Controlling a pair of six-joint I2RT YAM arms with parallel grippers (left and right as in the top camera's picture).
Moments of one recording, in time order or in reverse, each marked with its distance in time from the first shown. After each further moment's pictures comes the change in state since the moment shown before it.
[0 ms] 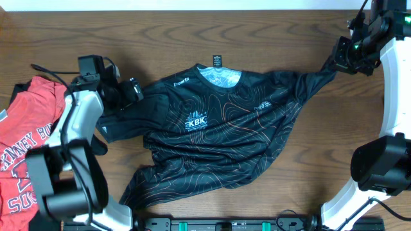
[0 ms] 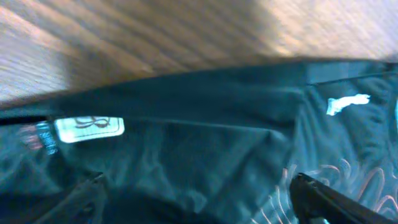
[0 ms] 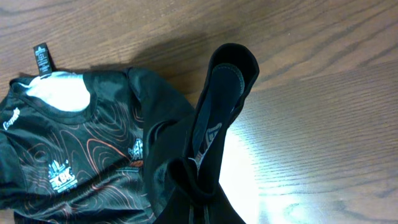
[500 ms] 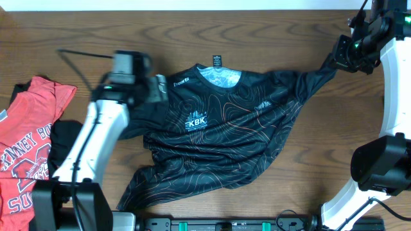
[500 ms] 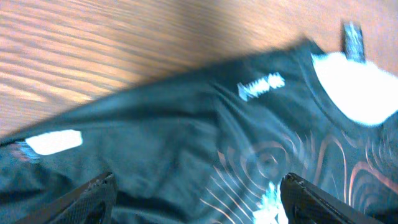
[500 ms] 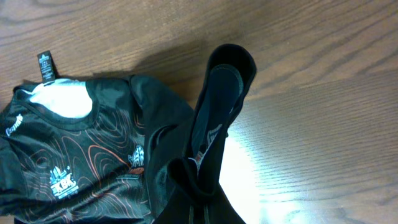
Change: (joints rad) left arm -0.237 -0.216 0.000 -0.012 -0.203 0.016; right arm 0.000 0.000 0.000 0.025 0.000 0.007
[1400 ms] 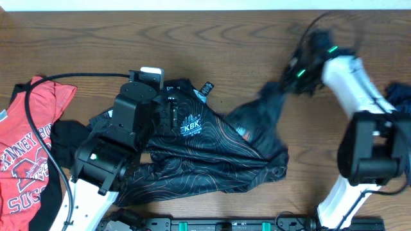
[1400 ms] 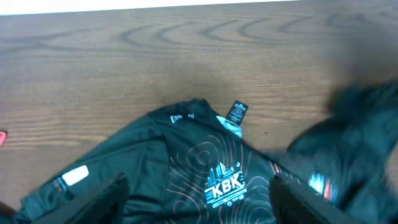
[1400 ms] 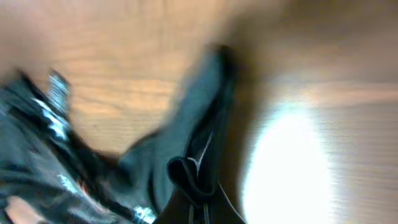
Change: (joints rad) left arm -0.372 -0.511 0.000 -0.192 -0.260 0.057; right arm 0.161 0.052 -0.397 0.377 -0.182 0.082
